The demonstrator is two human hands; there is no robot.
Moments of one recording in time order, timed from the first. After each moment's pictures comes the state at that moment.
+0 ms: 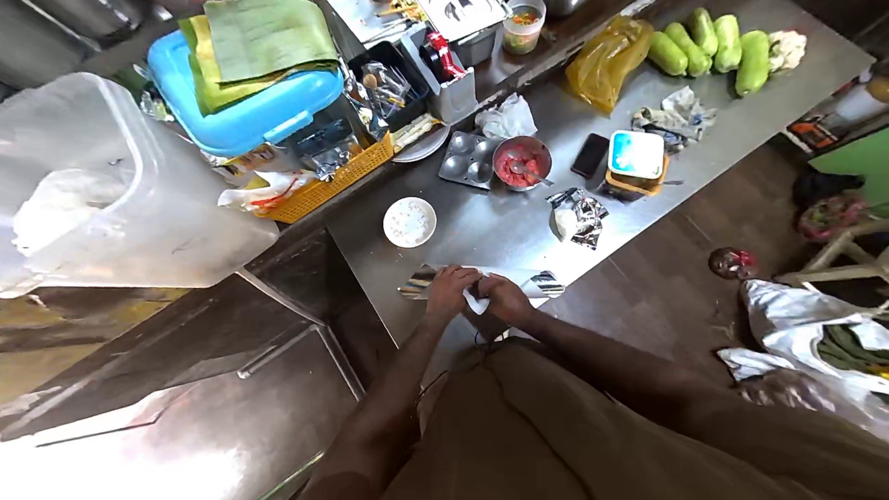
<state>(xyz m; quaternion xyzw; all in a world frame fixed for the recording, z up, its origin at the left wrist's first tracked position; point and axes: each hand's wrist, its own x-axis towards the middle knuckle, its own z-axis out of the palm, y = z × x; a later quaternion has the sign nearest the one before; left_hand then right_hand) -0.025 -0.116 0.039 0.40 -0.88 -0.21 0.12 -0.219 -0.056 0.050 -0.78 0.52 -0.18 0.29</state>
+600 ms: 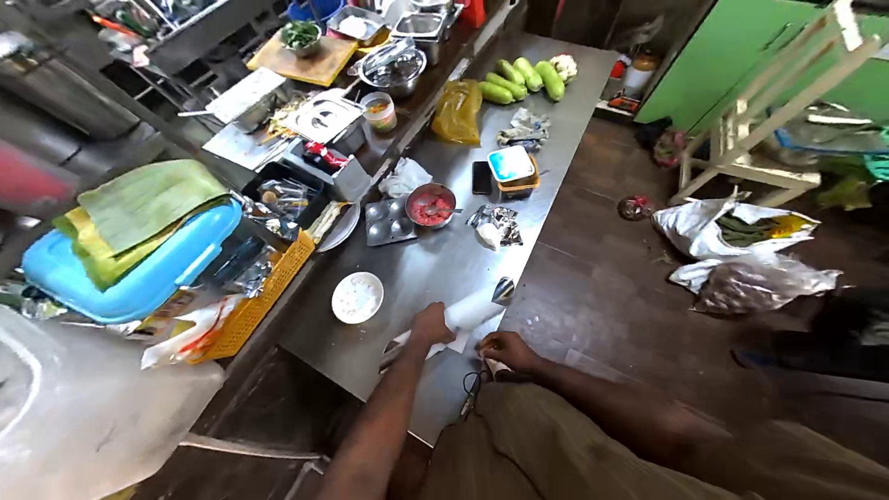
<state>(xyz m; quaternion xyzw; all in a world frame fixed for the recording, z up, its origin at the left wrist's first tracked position) -0.084 -0.146 0.058 0.38 -0.86 -0.23 -0.25 -0.230 0.071 0.029 -0.42 0.68 -0.31 0.52</state>
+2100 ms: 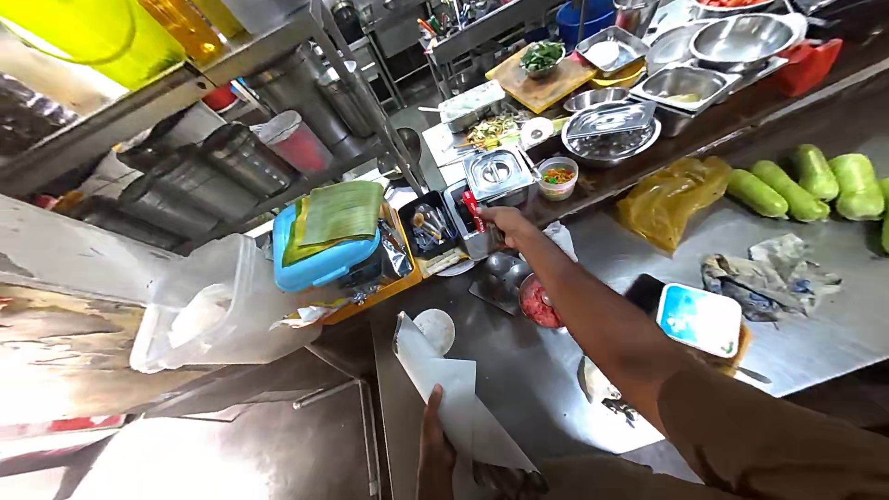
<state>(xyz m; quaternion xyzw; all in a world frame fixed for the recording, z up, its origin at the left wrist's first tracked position) -0.128 -0.132 0.154 0.62 -0.07 -0.52 0.58 -0.305 -0.526 0.218 -0.36 0.56 -0.35 0.66</state>
